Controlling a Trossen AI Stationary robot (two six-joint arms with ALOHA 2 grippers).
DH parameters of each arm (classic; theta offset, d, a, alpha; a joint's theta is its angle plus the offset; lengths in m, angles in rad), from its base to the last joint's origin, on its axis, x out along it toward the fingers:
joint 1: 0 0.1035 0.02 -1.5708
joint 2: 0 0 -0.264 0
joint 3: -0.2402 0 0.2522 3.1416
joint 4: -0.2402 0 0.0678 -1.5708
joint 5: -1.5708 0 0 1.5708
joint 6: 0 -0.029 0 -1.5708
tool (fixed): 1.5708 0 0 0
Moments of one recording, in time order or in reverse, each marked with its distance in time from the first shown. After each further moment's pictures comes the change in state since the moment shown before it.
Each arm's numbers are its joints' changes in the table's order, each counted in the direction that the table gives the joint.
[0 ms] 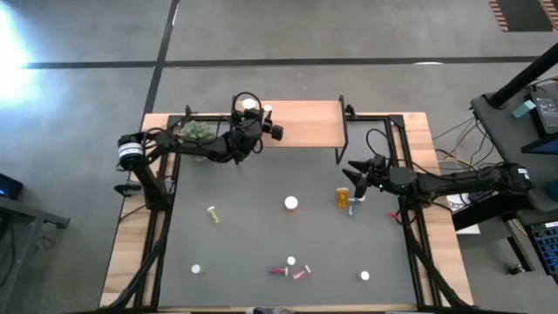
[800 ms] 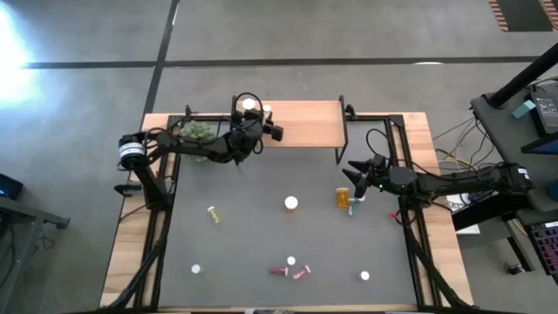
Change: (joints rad) left arm -0.007 0.004 0.000 0.000 0.000 0.002; right arm 0.000 0.000 0.000 0.000 0.000 0.000
